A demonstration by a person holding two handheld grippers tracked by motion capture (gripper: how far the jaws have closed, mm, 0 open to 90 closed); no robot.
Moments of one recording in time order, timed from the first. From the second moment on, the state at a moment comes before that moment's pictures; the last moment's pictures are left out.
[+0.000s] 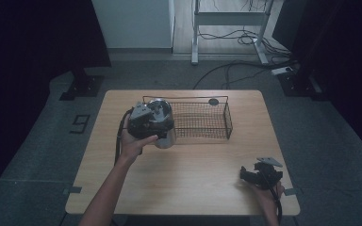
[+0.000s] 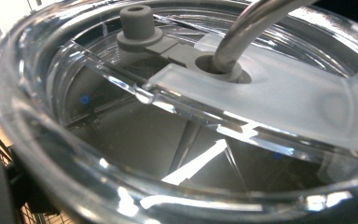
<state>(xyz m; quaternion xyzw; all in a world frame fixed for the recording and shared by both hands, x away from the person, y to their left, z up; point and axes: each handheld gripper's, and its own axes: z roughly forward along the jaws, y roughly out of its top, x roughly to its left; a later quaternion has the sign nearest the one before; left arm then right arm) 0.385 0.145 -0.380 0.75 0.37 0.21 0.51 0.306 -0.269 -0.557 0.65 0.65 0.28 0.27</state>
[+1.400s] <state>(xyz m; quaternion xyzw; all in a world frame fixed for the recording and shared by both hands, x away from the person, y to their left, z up) 0.443 0.135 -0.377 0.75 0.38 0.20 0.50 0.308 -0.270 -0.557 0.66 0.65 0.28 0.27</state>
